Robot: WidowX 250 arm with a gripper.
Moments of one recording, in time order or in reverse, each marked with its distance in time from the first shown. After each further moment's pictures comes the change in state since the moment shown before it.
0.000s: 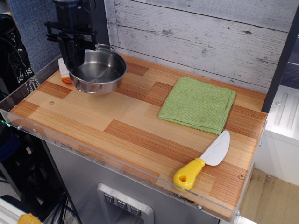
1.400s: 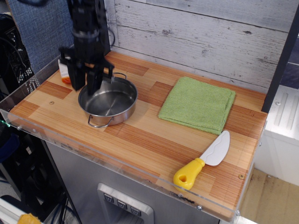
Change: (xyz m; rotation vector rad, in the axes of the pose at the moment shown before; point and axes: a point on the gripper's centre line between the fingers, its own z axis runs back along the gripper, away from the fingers) arm -0.014 -0.030 -0.025 0.149 -0.078 0.023
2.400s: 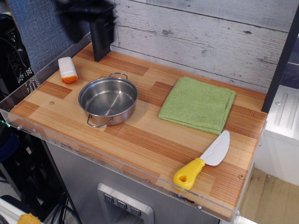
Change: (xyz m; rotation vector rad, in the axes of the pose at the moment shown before) arm 0.010 -0.019 0.092 -0.148 -0.192 -0.025
